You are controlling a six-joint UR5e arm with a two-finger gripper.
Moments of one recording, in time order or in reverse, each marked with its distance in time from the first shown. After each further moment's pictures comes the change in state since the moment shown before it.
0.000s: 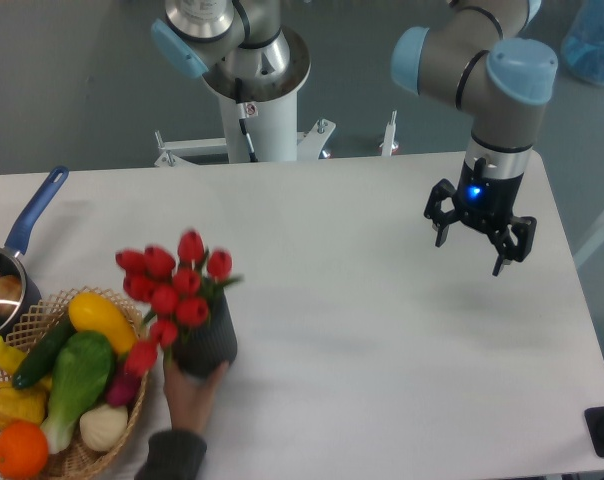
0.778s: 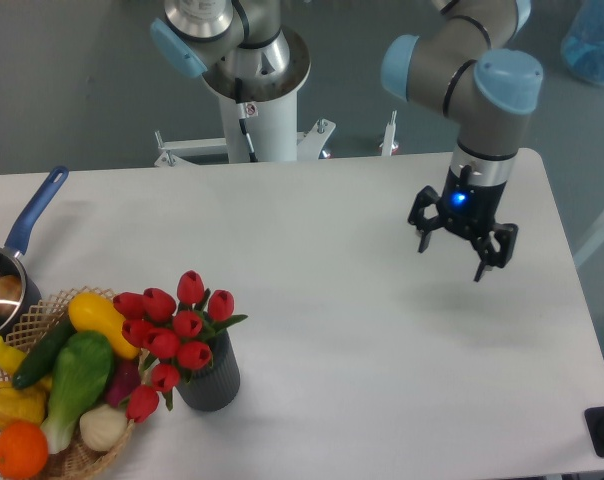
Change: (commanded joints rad) arm -0.014 0.034 -0.083 0.032 -0.234 -0.055
